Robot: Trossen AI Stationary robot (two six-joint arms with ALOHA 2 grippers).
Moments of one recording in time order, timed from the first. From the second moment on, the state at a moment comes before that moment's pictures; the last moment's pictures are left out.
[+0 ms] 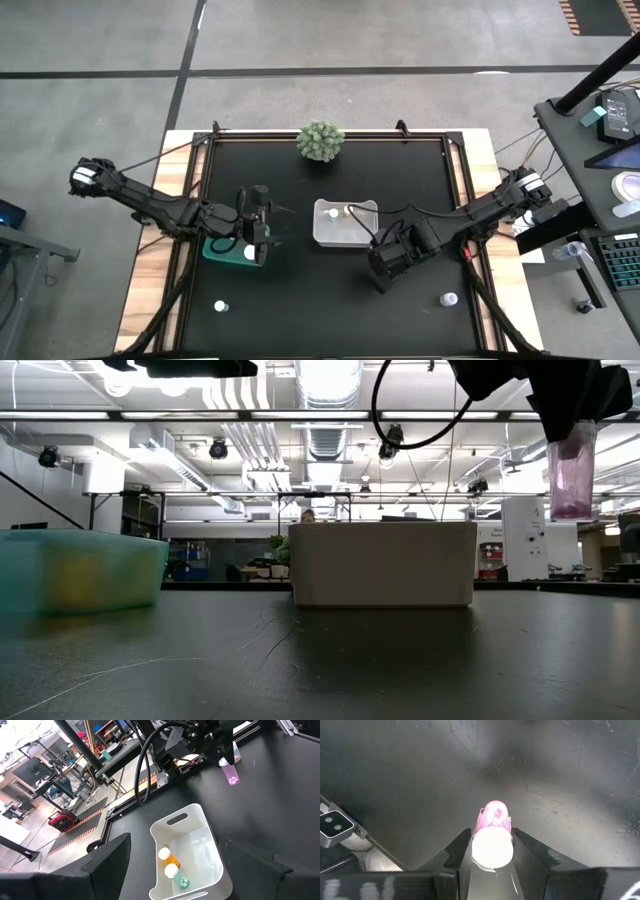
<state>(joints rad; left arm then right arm) -0.32 1.04 0.71 0.08 -0.43 0.45 0.41 1.60 1.30 -1.03 -0.10 1.24</state>
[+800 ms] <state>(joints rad) -0.32 1.04 0.71 0.08 -0.43 0.45 0.38 1.58 1.35 -1.04 -0.11 1.22</state>
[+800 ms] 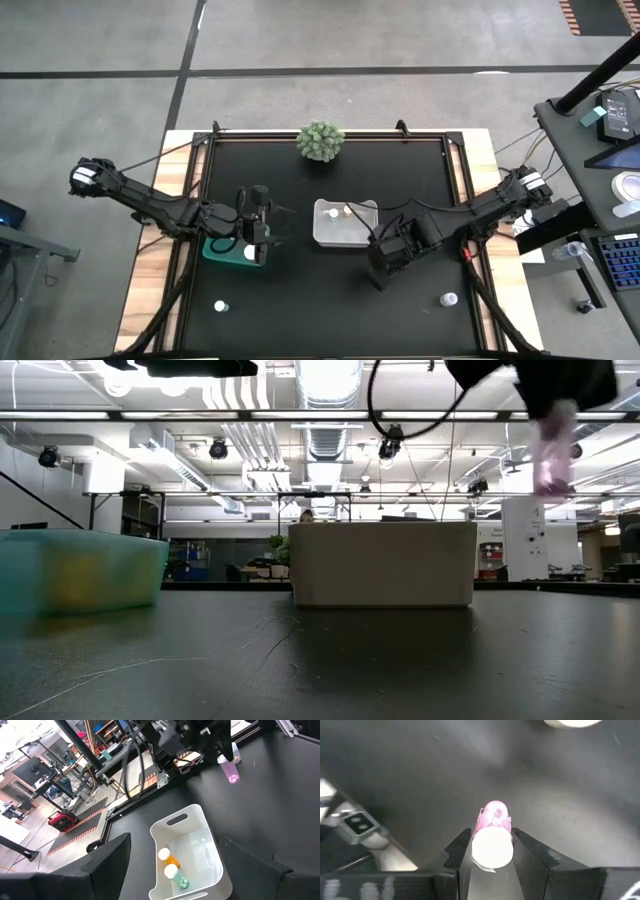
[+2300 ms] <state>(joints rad) 0.17 1.00 0.65 0.13 -0.18 0.58 -0.59 1.79 1.50 -1.11 -0.21 0.14</state>
